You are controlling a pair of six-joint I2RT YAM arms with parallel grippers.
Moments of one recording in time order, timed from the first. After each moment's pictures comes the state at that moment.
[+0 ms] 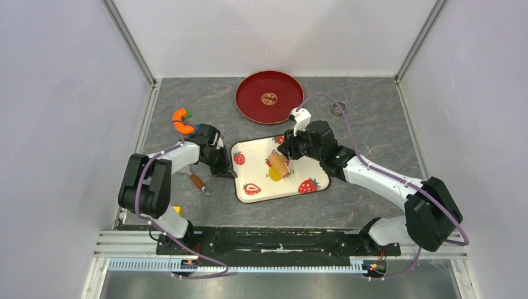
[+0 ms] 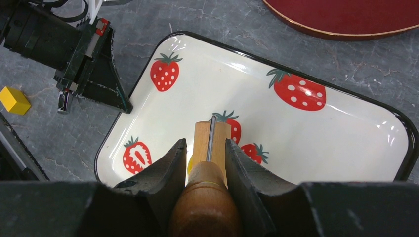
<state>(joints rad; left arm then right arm) -0.22 1.61 0.83 -0.48 0.39 -0.54 0.68 1.36 0.83 0.08 -0.12 0.21</state>
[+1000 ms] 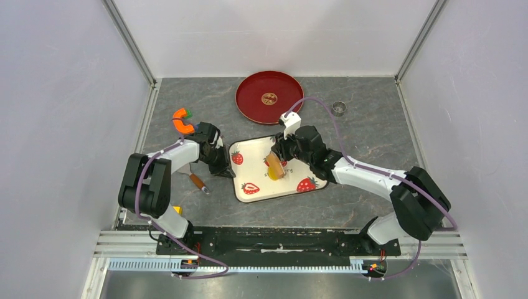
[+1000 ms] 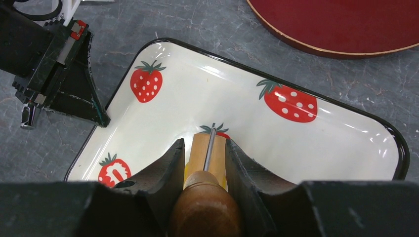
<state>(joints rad) -0.22 1.61 0.85 -0.52 0.37 -0.51 0.74 1.47 0.82 0.20 0.03 0.15</state>
